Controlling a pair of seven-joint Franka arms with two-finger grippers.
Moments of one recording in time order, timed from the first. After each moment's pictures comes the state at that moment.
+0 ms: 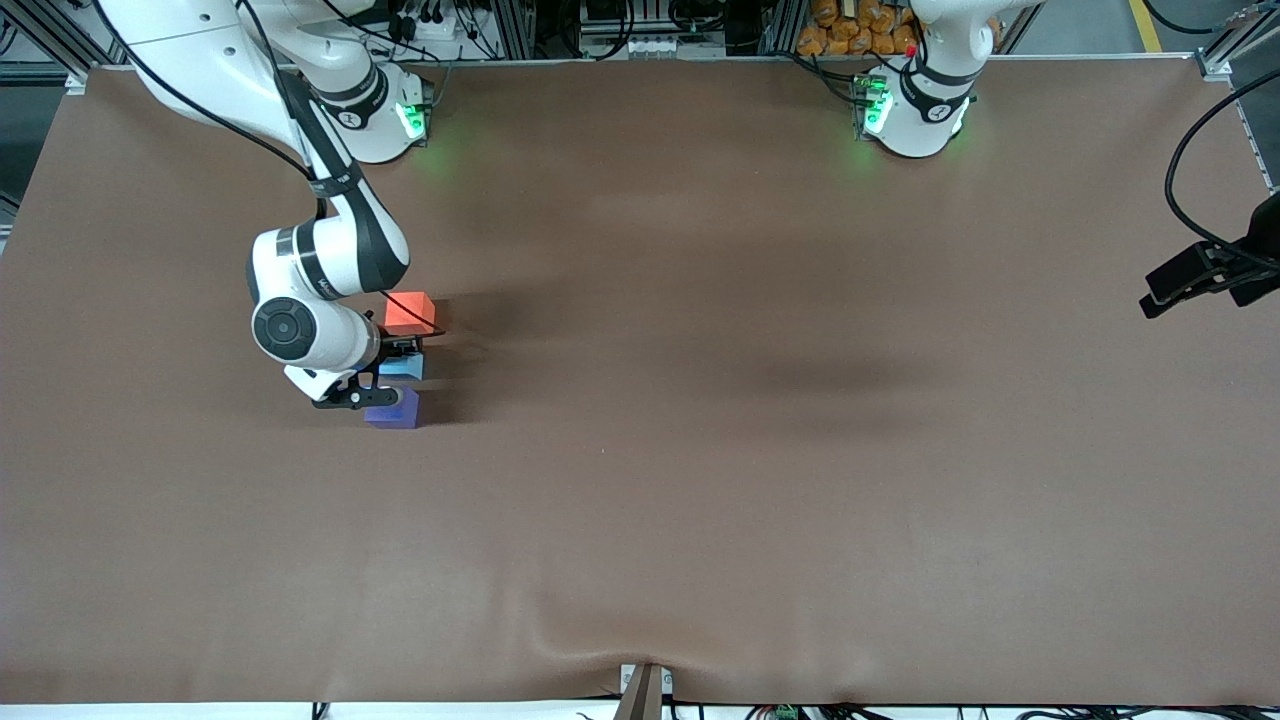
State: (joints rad) left arm 0.26 0.04 -0.25 -1.54 0.04 1.67 -0.12; right arm 0.20 0.37 0.02 -2.11 0.00 2.20 0.17
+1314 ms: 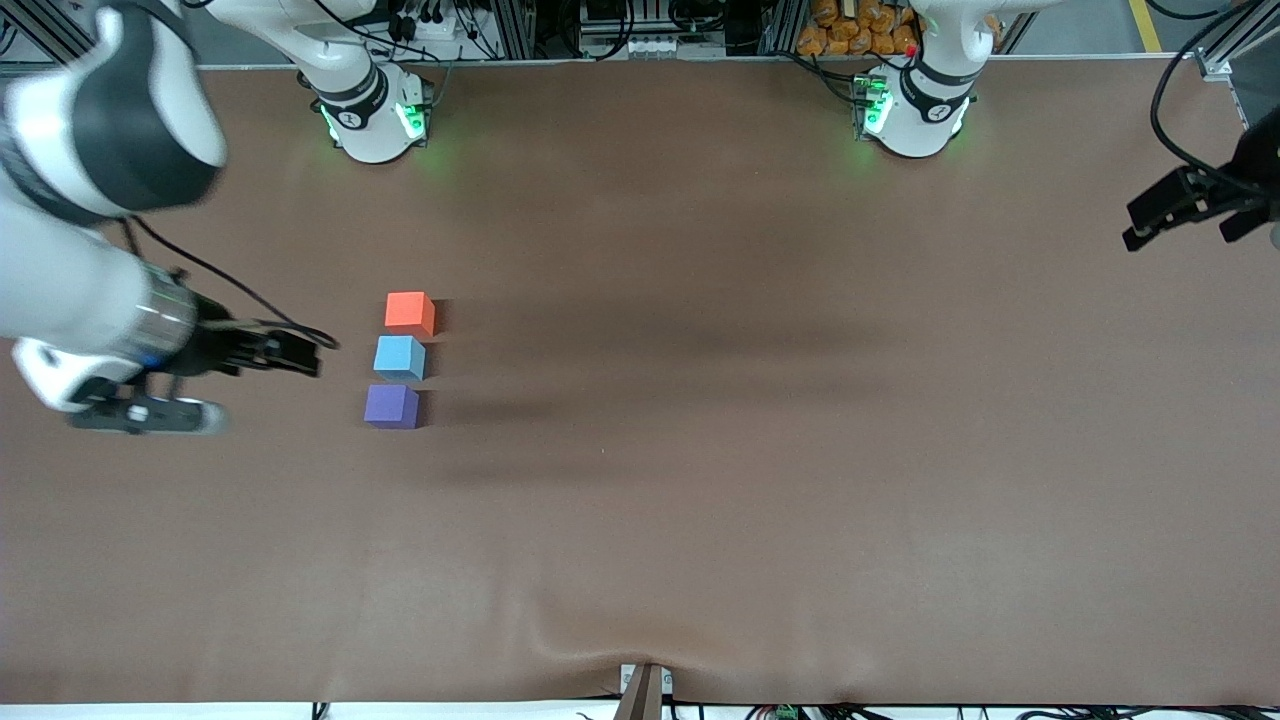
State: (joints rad) left arm 0.06 -0.06 -0.11 -1.52 0.02 1.49 -0.12; right arm 0.05 0.33 0.12 -1.23 0.05 1.50 0.16
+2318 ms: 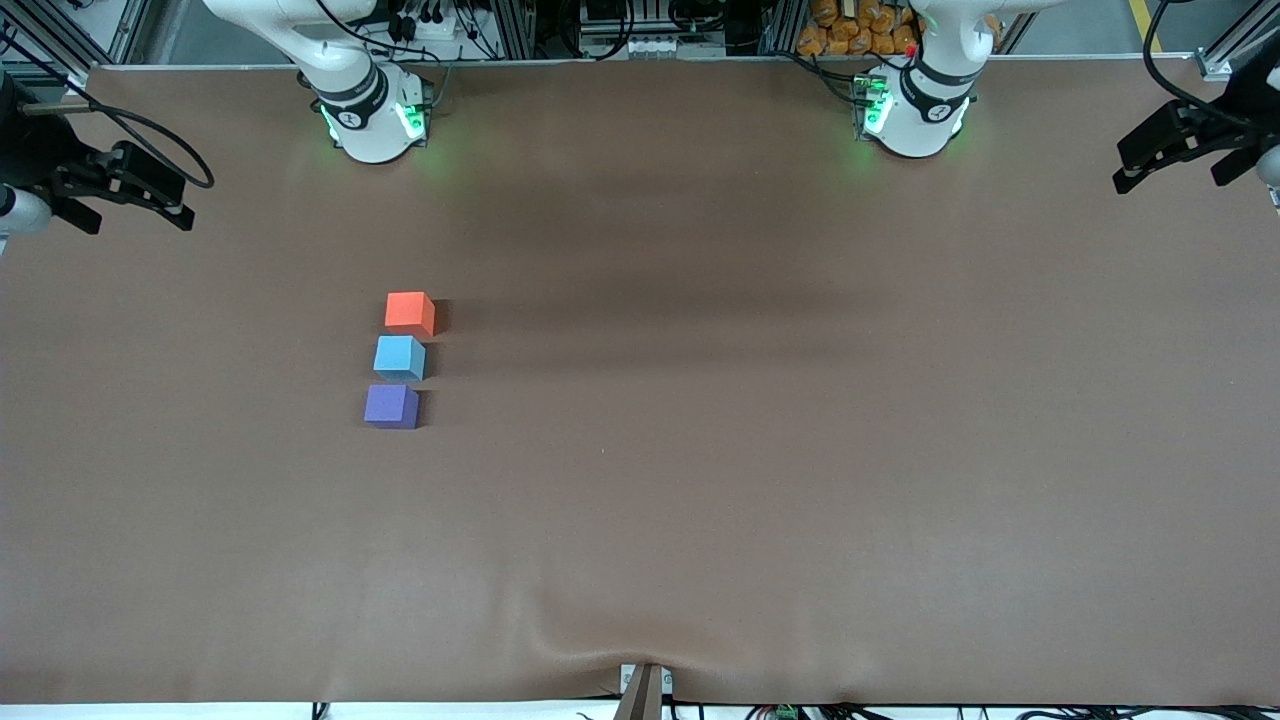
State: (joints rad) left arm 0.05 -0.13 -0.12 -1.56 0.01 1.42 -0.12; right arm 0.03 -0.03 0.05 -1.46 0.04 1.43 0.07
